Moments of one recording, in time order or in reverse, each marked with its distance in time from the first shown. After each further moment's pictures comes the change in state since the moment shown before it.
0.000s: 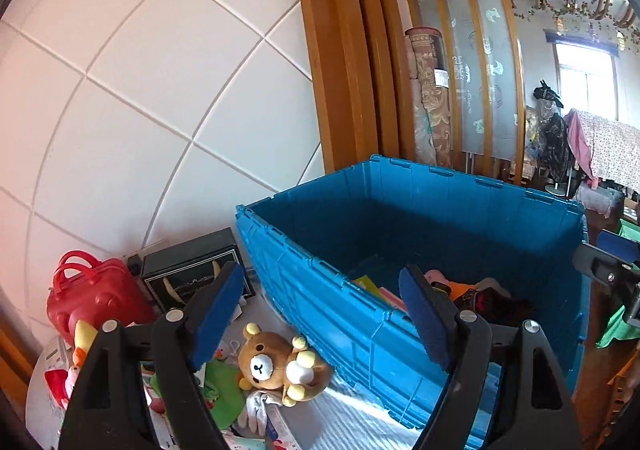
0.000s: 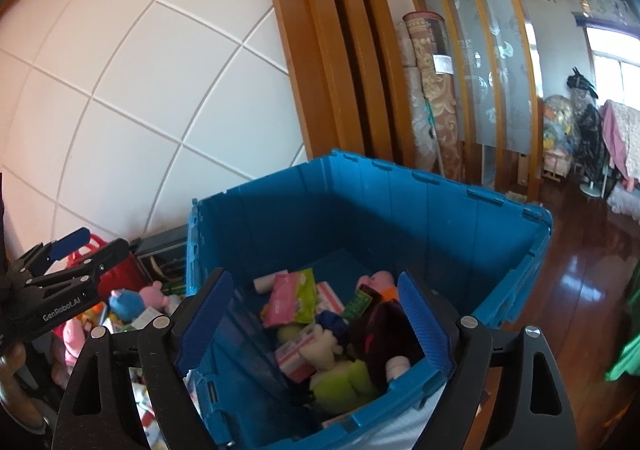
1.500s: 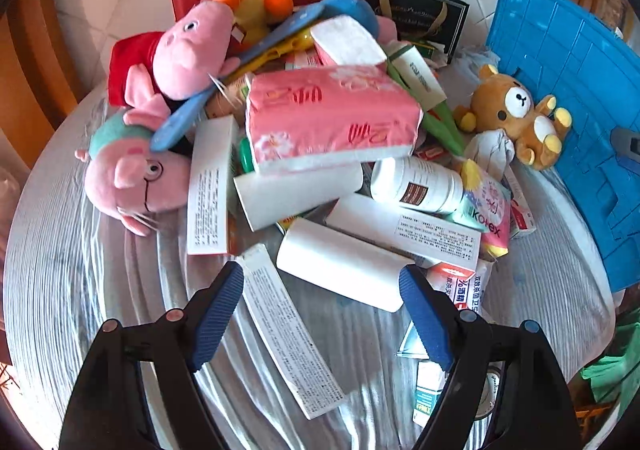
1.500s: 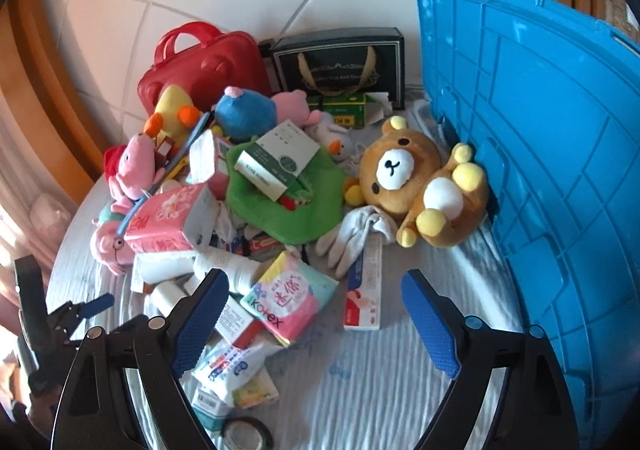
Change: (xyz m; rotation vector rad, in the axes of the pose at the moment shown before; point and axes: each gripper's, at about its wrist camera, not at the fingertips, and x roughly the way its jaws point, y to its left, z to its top) left arm -0.009 0.248 -0.346 -0.463 0.610 0.263; right arm 0.164 0.254 -0.181 -0.293 0.536 0.347
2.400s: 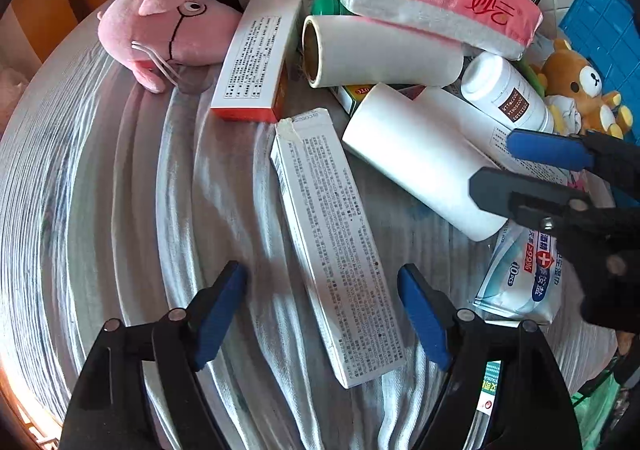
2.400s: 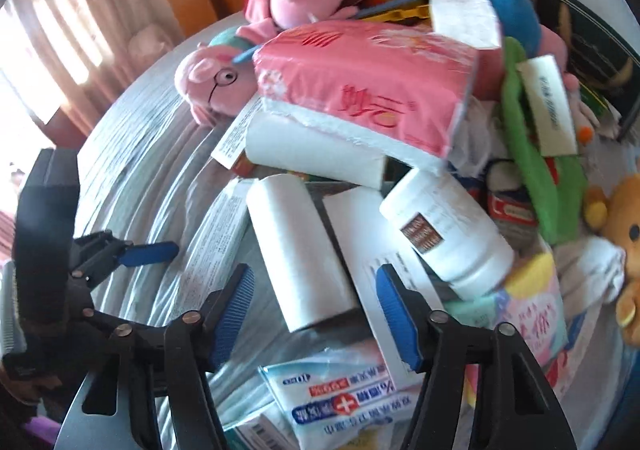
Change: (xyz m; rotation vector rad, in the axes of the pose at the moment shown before) left arm 0.047 0.050 -0.057 -0.196 0.199 0.031; right arm 0.148 0.150 -0.061 -0.558 0.303 0.334
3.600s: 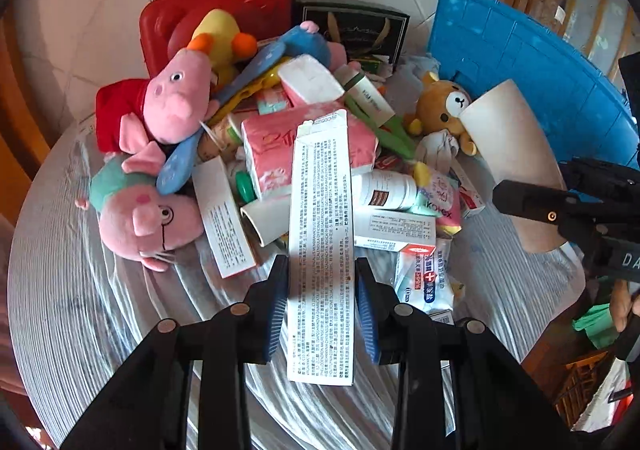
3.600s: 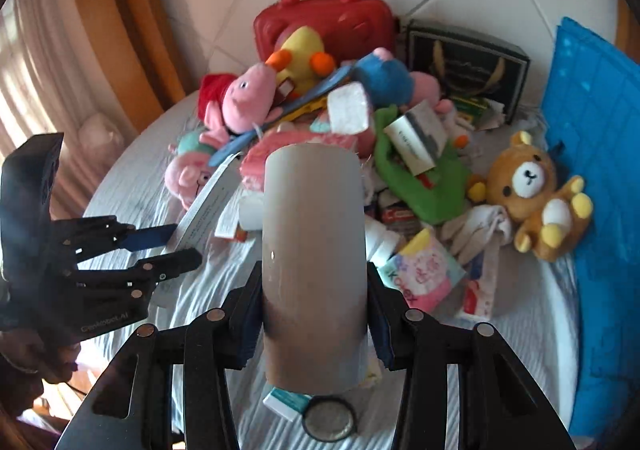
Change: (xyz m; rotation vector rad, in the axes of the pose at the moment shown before) left arm -0.141 -0.016 0.043 0.386 -0.230 -0.207; right arm -0.151 0.012 -0.023 0.315 -0.255 -0.216
